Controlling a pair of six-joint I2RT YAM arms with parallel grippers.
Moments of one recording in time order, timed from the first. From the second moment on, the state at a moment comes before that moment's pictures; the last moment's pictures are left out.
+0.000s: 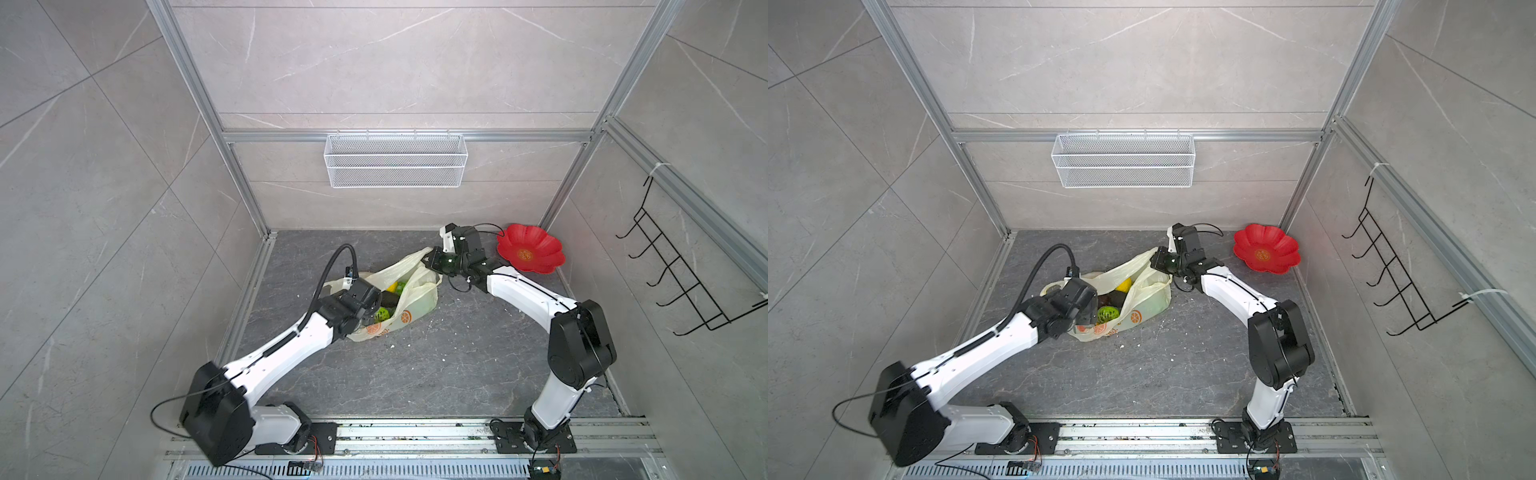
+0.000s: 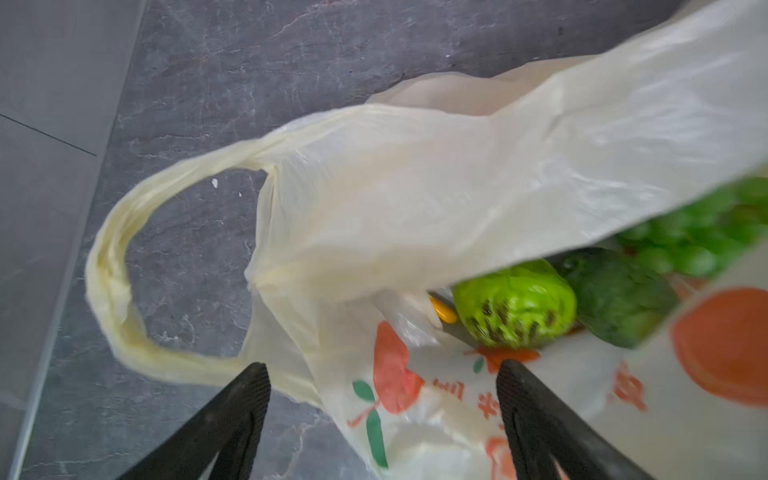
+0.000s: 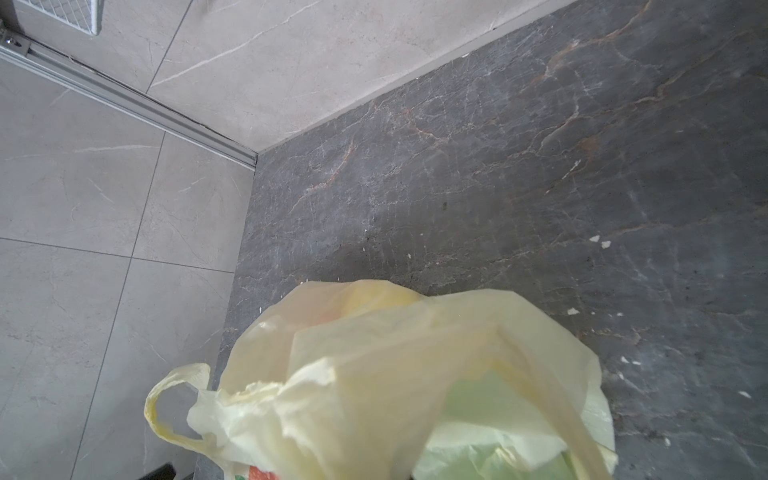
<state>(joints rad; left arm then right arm) -0.65 1.39 1.04 -0.73 -0.53 -0.49 0.43 1.77 1.36 -0.18 -0.30 0.67</state>
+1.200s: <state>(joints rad) -0.22 1.51 0.95 -0.34 0.18 -0.68 0.81 1.75 1.58 -0.56 0.27 0.54</state>
